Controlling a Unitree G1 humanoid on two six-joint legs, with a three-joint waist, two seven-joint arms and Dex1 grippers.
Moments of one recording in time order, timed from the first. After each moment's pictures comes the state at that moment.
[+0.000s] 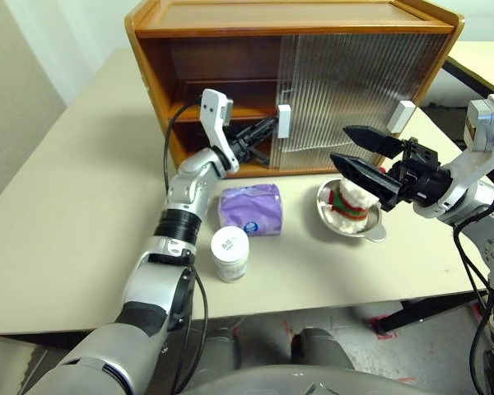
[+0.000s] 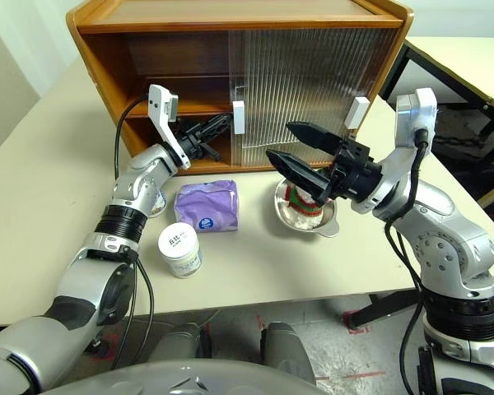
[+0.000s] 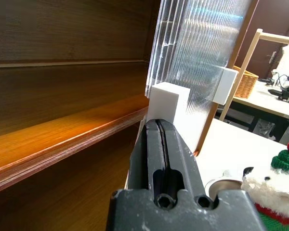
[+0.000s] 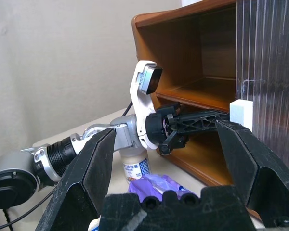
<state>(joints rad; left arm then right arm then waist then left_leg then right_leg) -0.81 0.11 0.04 0.60 -0.35 0.12 -0.73 -0.26 -0.58 -0.22 -0.41 0.91 0.56 0.75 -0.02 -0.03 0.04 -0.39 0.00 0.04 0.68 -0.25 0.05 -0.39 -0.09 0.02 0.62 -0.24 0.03</state>
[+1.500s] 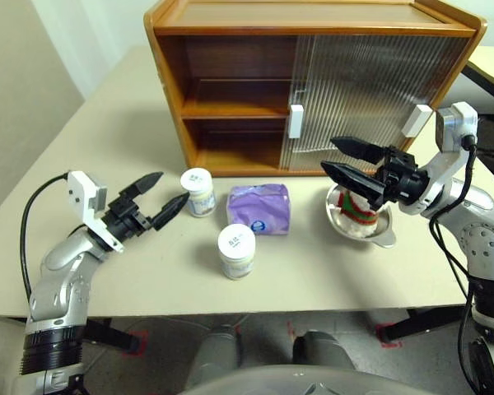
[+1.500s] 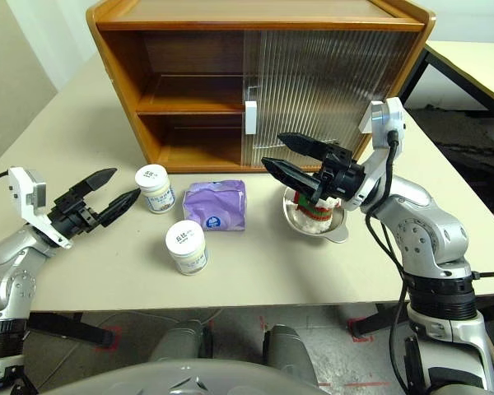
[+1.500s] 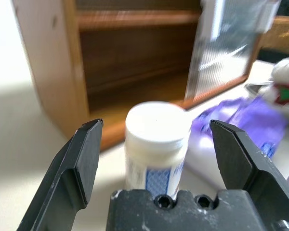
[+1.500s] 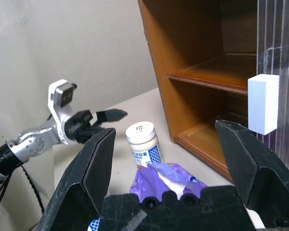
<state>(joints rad) -0.05 0.52 0.27 0.02 -0.50 0.11 -0.91 -0.33 -0.53 -0.16 -0.23 0.80 0.54 0.90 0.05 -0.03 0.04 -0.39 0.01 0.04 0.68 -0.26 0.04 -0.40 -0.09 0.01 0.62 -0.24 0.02</state>
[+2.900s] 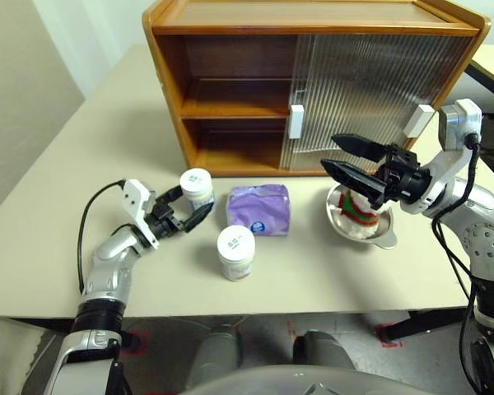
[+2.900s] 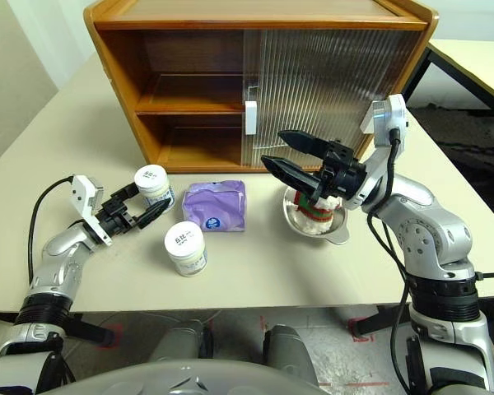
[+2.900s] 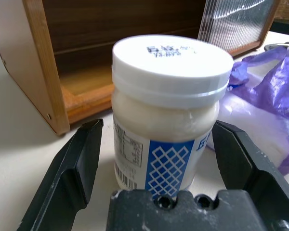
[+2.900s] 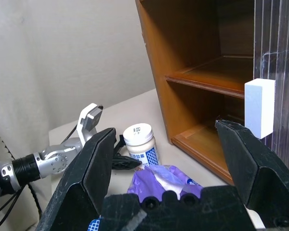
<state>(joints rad) -0.25 0.41 0.13 0.45 -0.34 -0.15 -0.93 -0.33 -0.54 -0.17 -0.26 0.81 0.54 0.87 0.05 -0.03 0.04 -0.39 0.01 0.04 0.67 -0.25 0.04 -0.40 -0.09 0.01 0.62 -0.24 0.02</state>
